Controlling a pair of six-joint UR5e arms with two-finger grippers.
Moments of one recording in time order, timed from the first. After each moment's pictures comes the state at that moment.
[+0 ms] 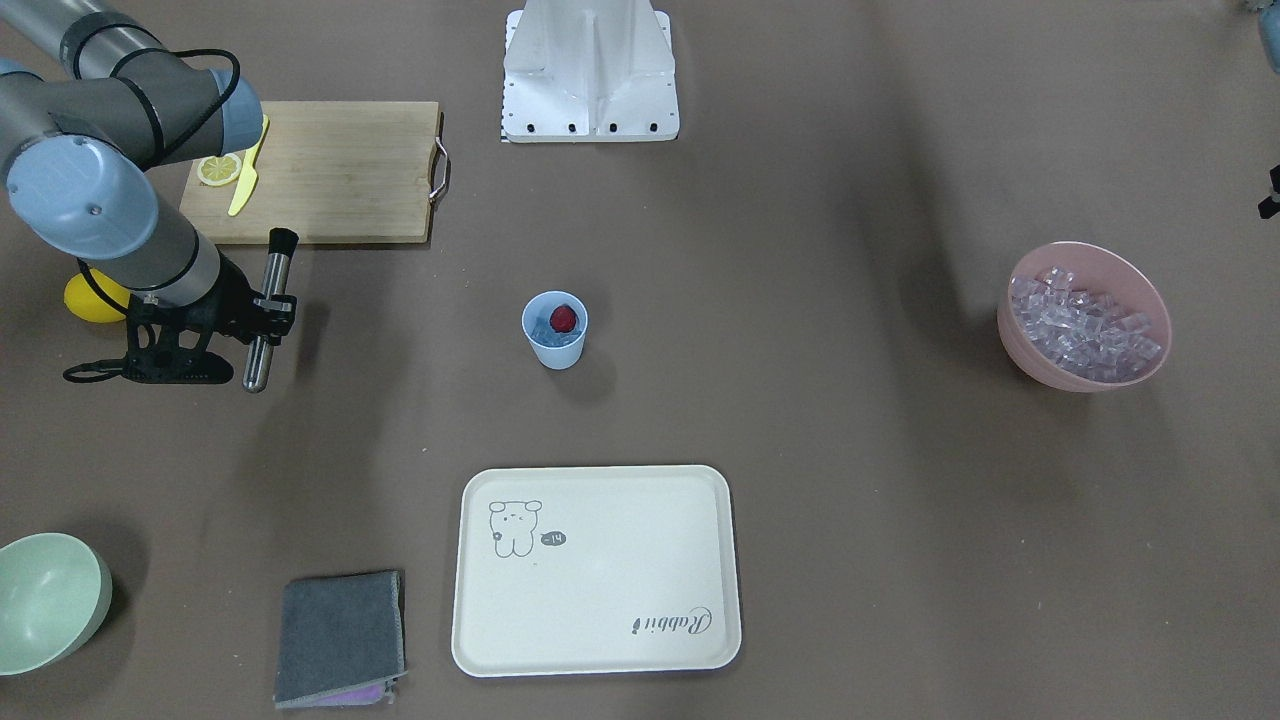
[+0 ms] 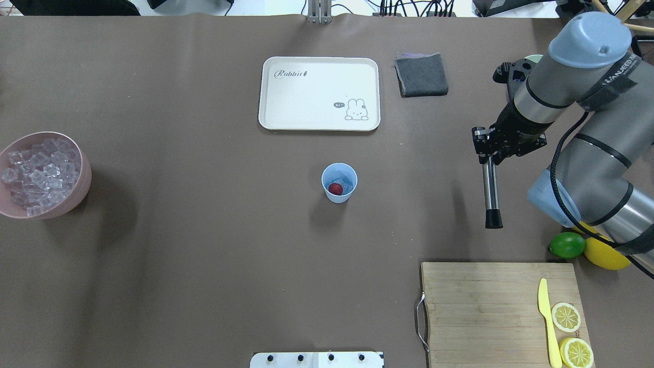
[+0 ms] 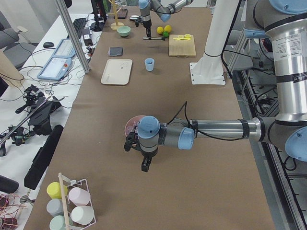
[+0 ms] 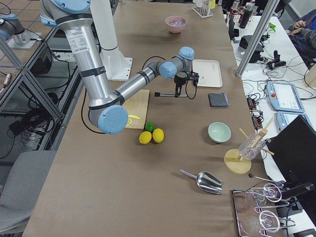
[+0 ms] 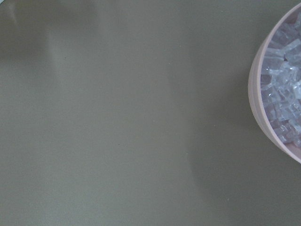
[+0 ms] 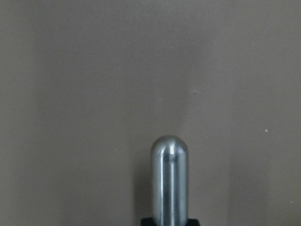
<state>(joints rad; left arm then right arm) -1.49 -1.35 -1.75 -1.75 -2.36 0.10 0.84 -1.24 1.74 -1.66 2.19 0.81</state>
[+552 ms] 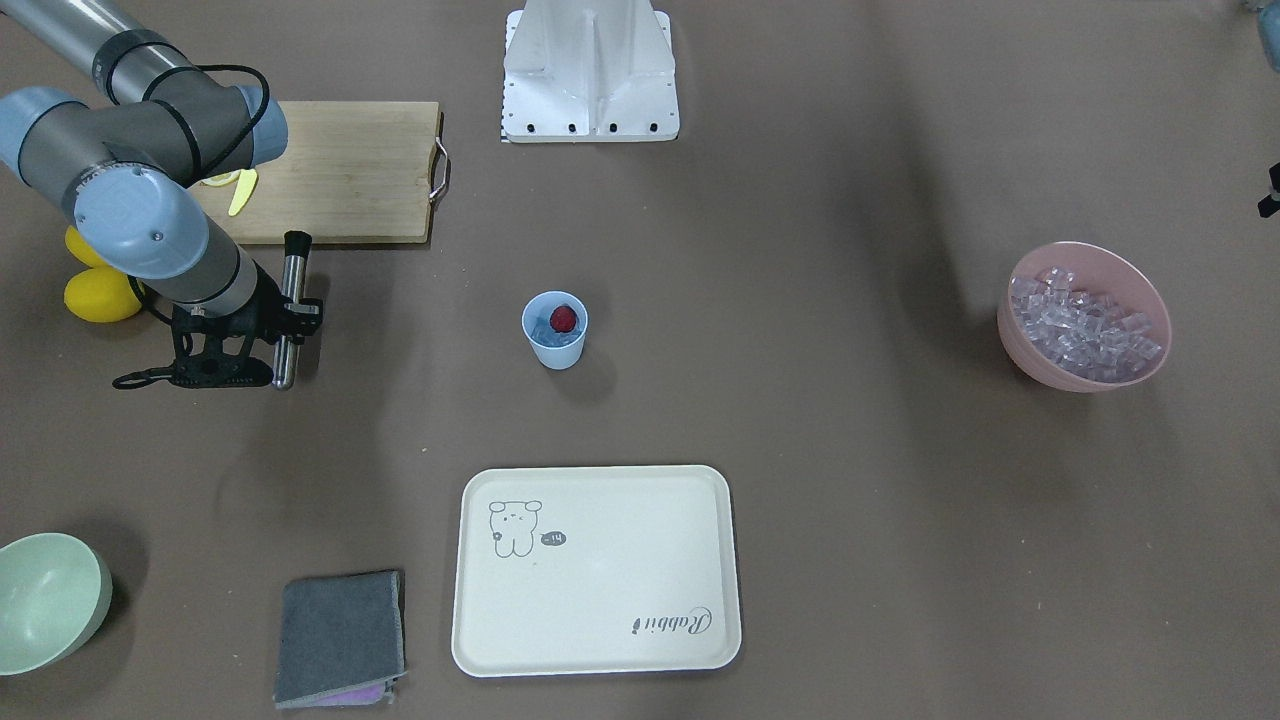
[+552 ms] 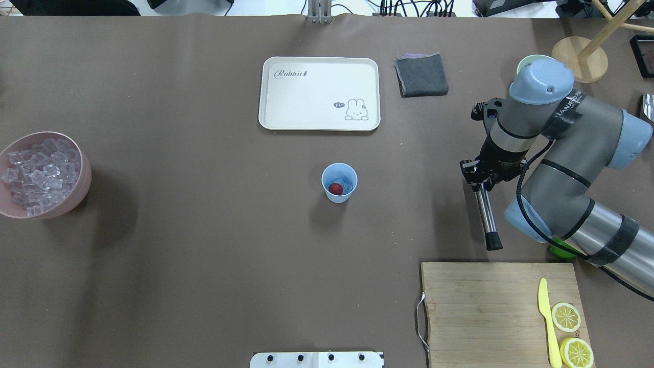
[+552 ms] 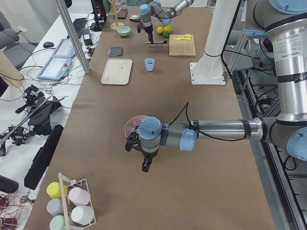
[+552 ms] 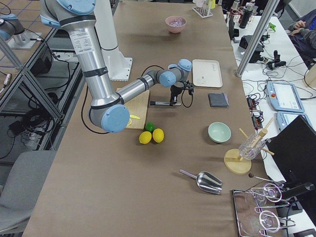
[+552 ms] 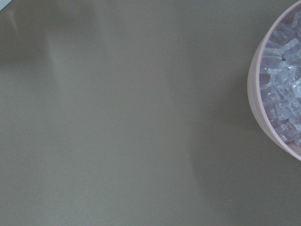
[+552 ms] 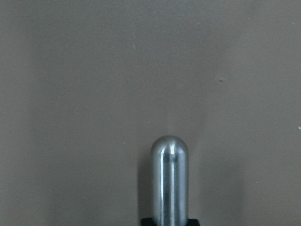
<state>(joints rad) -1.49 -1.34 -1.75 -1.77 -2.36 0.10 0.80 -1.23 1.69 -1.63 2.18 0.81</state>
